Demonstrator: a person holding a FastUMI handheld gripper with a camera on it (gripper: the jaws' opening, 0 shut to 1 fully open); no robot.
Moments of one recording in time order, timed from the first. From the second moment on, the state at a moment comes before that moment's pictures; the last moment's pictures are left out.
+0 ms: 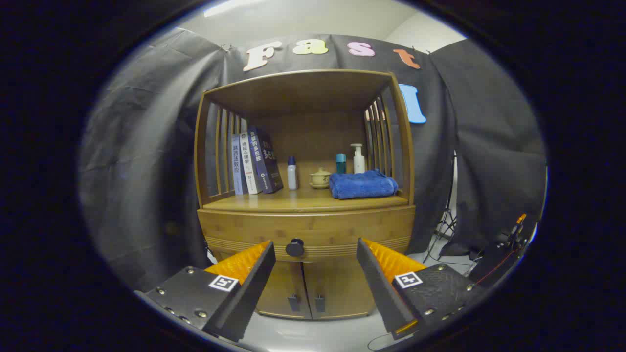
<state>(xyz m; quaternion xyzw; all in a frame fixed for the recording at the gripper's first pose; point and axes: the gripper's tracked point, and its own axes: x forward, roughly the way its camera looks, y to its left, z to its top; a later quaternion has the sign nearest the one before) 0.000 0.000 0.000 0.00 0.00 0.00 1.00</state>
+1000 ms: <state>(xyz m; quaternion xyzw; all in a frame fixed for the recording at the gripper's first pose) 0.038 0.002 -0.031 -0.03 0.03 -0.01 1.00</state>
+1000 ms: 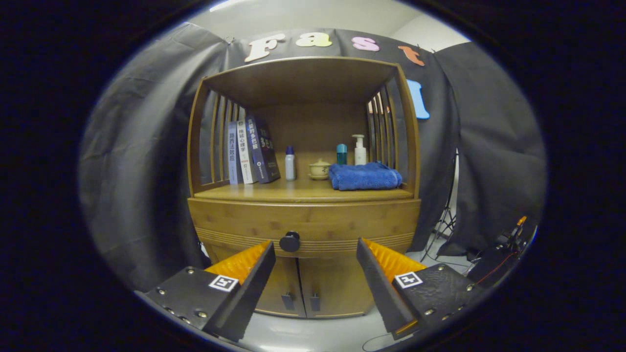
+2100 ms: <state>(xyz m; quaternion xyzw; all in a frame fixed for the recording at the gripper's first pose) 0.165 0.053 -0.092 -0.03 0.07 -0.01 1.00</state>
